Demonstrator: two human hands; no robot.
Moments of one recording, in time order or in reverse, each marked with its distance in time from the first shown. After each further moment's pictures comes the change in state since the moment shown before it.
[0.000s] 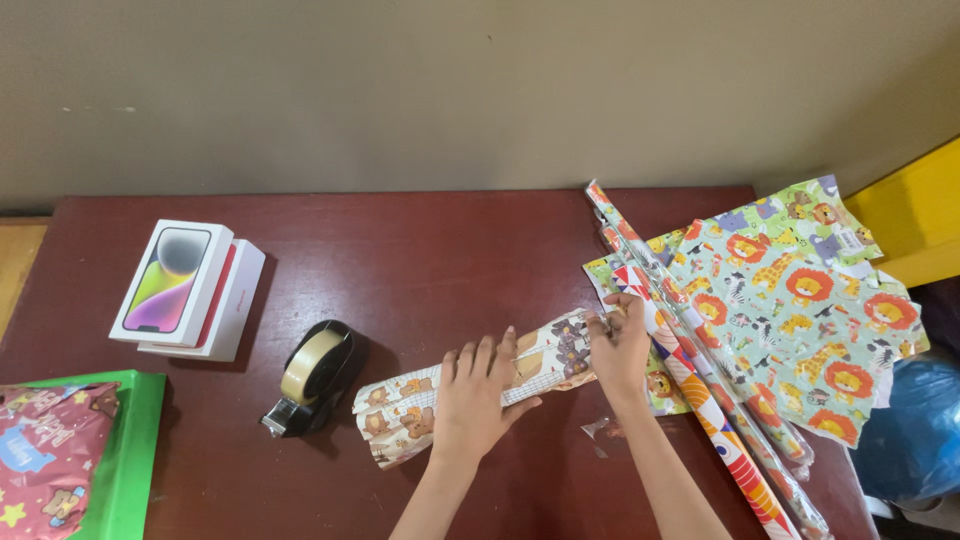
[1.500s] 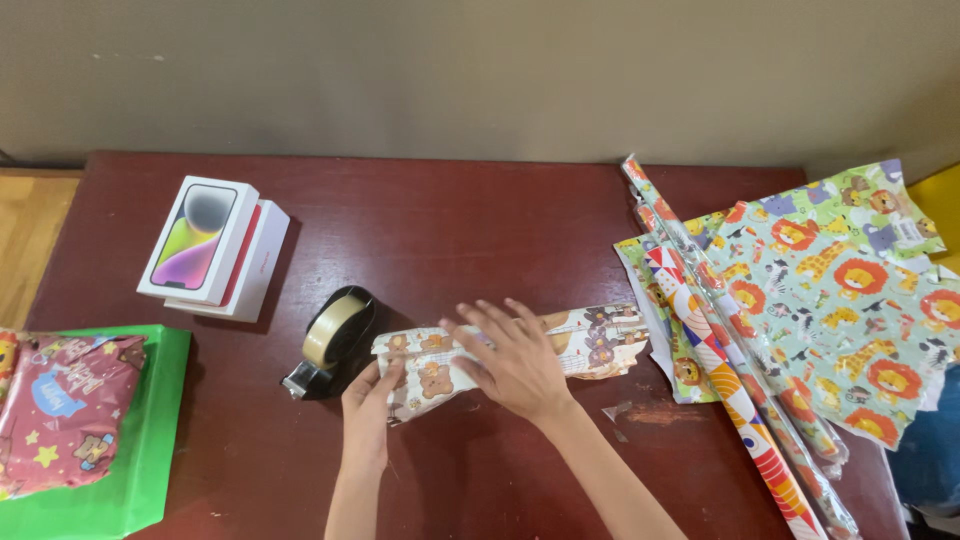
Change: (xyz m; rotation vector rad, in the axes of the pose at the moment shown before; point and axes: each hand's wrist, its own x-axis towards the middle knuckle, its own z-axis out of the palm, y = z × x) left_hand -0.088 -0.111 -0.003 -1.524 0.269 -1.025; right_hand -0.076 -0.050 0.081 -0.496 -0.271 -1.230
